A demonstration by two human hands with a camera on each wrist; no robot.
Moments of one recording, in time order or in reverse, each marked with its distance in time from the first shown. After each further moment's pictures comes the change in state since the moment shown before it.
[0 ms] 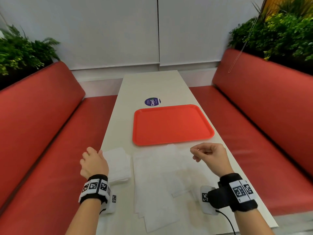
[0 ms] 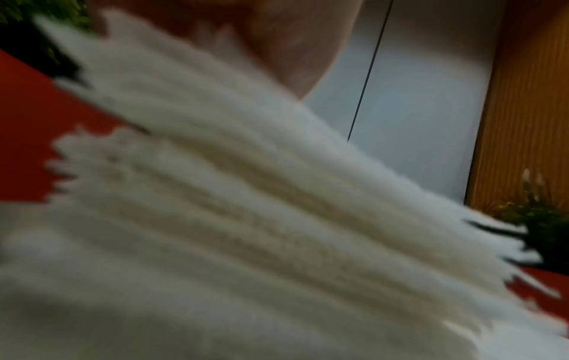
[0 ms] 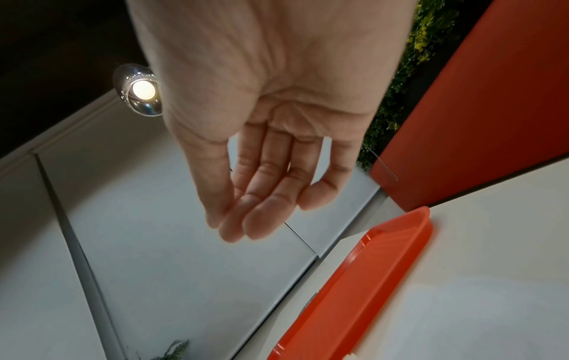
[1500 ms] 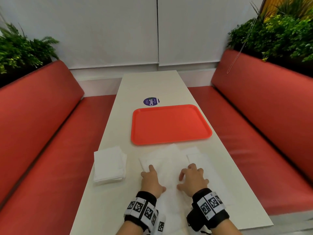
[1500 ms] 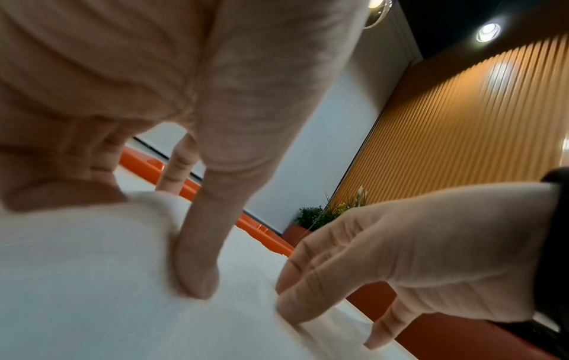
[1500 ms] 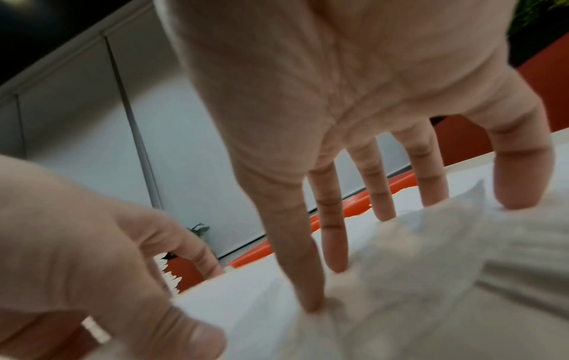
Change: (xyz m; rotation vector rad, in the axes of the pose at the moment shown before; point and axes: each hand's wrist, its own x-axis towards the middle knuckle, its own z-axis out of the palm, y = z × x) left_hand -0.141 0.082 0.034 -0.027 -0.831 0.219; right_hand -0.034 0.047 0.067 -0.911 -0.297 0.355
